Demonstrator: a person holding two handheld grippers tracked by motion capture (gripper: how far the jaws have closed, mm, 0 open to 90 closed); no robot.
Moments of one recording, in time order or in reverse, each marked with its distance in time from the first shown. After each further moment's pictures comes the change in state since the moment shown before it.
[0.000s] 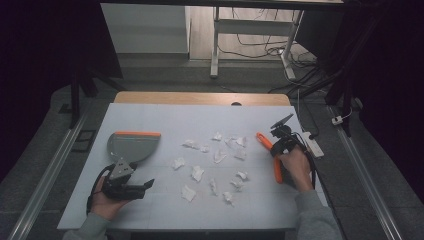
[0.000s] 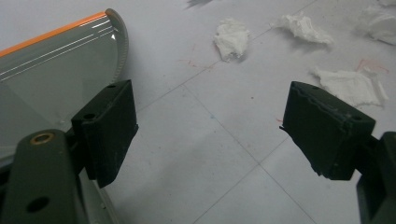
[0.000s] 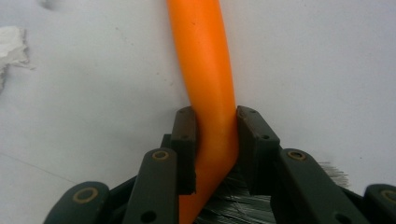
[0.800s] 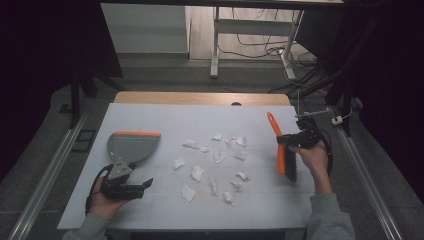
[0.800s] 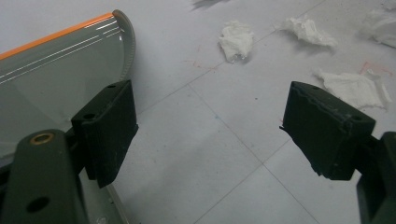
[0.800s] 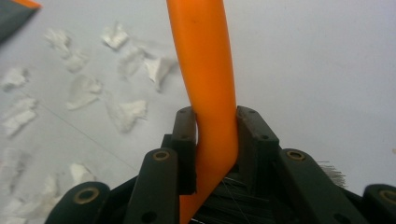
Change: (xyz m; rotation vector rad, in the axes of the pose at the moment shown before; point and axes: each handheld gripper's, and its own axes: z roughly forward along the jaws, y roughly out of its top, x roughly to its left) left arm 0.001 -0.001 -0.003 -0.008 0.014 -0.008; right arm -0.038 -0.025 -0.064 -0.383 0.317 0.051
